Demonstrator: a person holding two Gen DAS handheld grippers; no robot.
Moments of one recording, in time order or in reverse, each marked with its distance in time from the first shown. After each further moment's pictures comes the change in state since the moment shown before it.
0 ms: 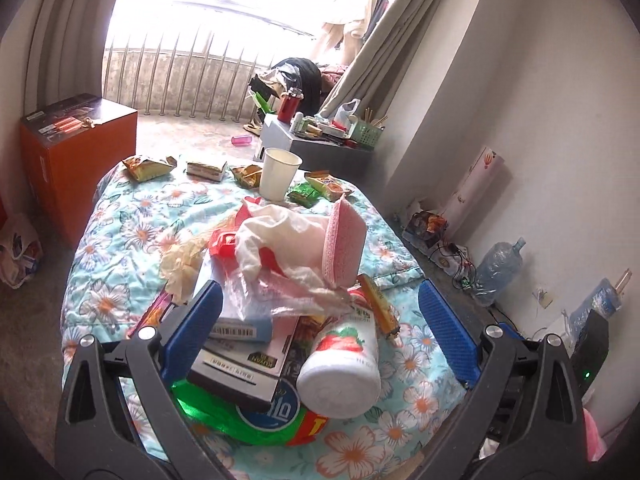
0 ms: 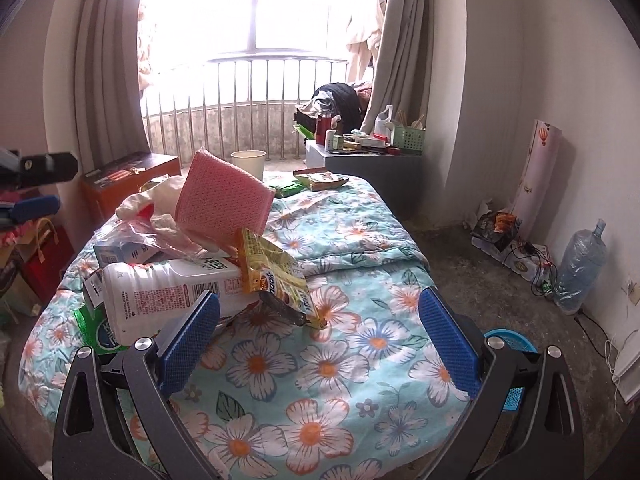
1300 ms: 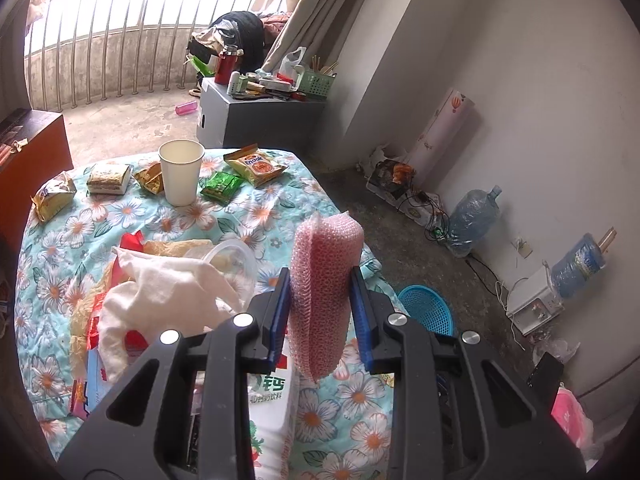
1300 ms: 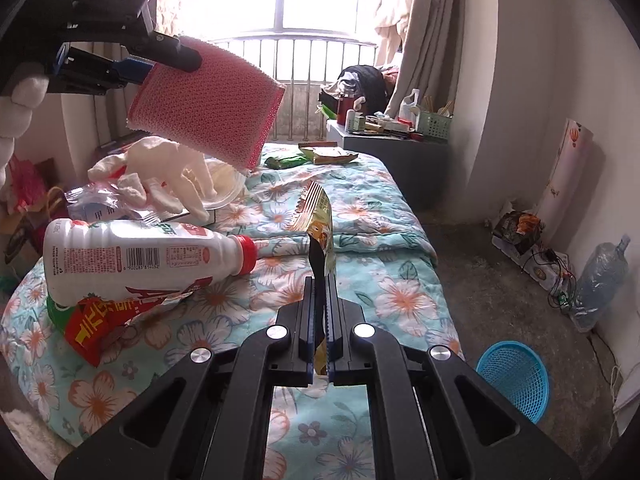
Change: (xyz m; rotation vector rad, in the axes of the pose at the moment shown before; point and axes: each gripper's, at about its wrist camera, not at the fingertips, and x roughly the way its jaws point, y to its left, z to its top) left arm 0.104 -0.091 0.057 0.121 0.223 -0.101; right arm 0.025 -0.065 -0.017 -0.009 0.033 0.045
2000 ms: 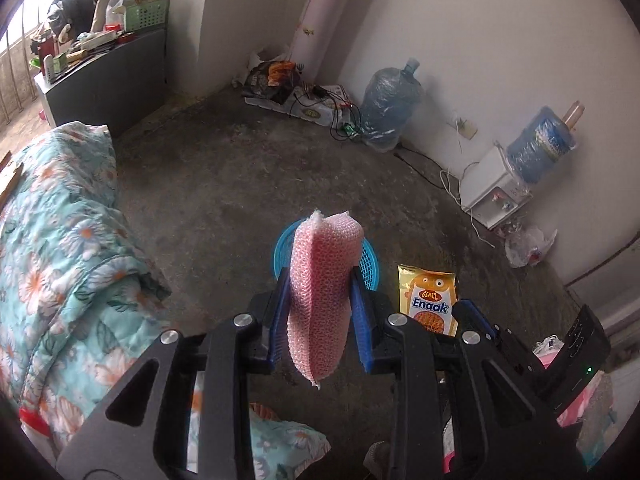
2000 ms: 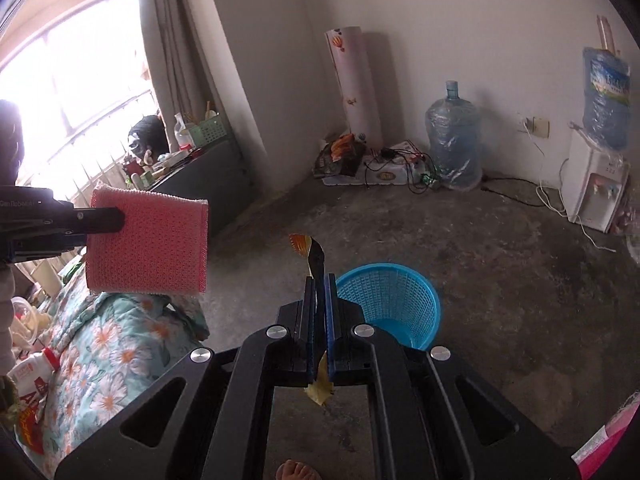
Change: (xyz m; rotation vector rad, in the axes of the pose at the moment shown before) left arm 0.271 -0.256 -0.055 0.329 0.373 -0.203; right arm -0.030 -0.305 -0.100 0.700 0.024 -0.386
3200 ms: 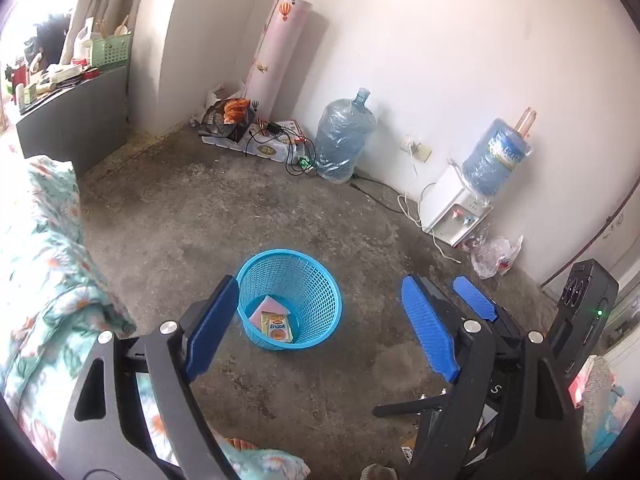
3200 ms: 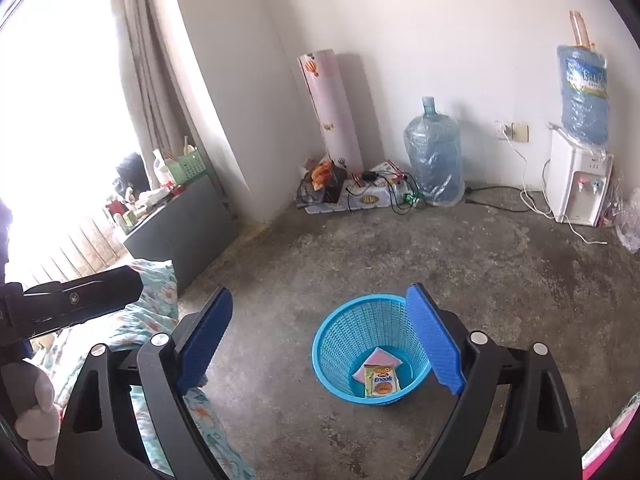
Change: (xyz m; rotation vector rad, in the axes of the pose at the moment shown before) left arm -0.049 -0.015 -0.018 0.058 -0.187 -0.138; right arm -0.037 0.055 0.022 0.013 -0.163 -0.035
